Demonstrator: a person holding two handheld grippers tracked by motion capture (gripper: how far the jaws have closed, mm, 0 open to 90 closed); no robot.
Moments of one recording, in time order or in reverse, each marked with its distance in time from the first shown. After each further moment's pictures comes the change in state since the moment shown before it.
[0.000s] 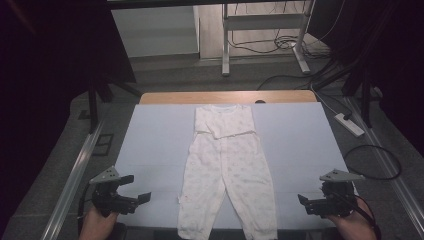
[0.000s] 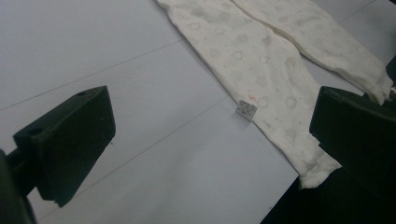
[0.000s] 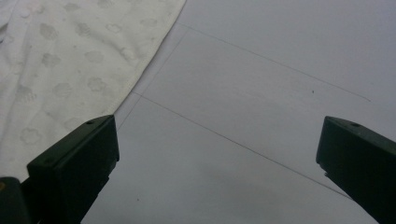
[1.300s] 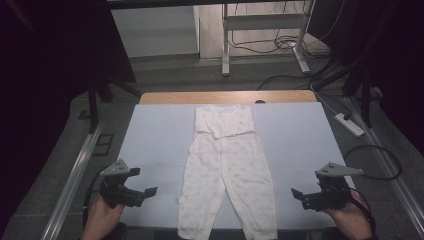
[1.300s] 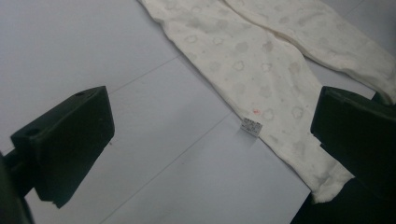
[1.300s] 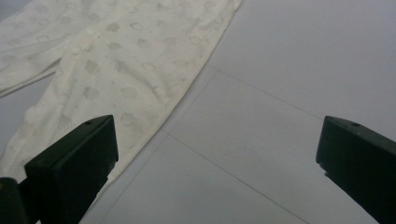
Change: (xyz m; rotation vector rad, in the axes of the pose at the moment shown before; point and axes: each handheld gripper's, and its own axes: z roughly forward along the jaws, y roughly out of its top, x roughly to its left) left arm -0.001 0.025 0.014 0.021 0.007 0.091; right arm 0.000 0.017 0.005 -0.106 0.121 -0.046
